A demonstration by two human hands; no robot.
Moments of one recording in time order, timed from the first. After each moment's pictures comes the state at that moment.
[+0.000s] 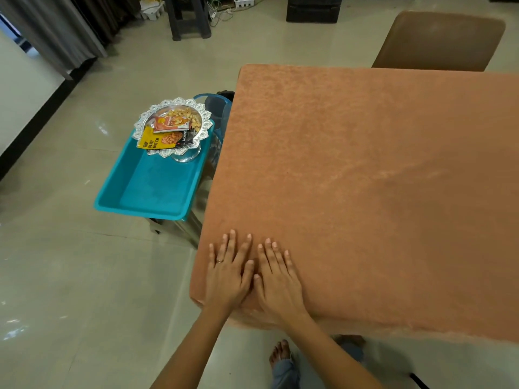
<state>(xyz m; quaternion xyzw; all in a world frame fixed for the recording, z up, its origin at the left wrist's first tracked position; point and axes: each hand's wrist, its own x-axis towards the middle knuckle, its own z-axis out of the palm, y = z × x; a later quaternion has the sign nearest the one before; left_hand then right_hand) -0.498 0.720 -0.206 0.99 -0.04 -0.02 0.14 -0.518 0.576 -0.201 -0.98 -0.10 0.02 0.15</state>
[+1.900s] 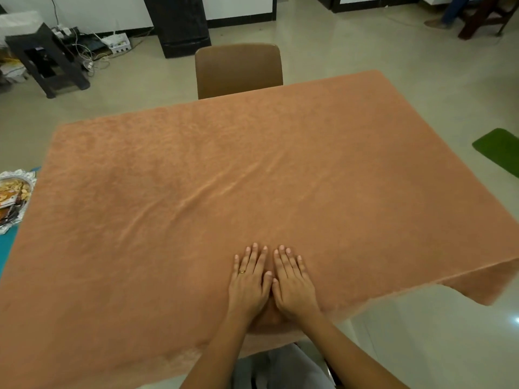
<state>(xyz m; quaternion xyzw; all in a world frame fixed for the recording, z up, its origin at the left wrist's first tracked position) -0.538 0.252 -0.199 0.96 -0.24 -0.05 0.15 -0.595 0.117 -0.203 -0.99 0.05 0.00 0.12</state>
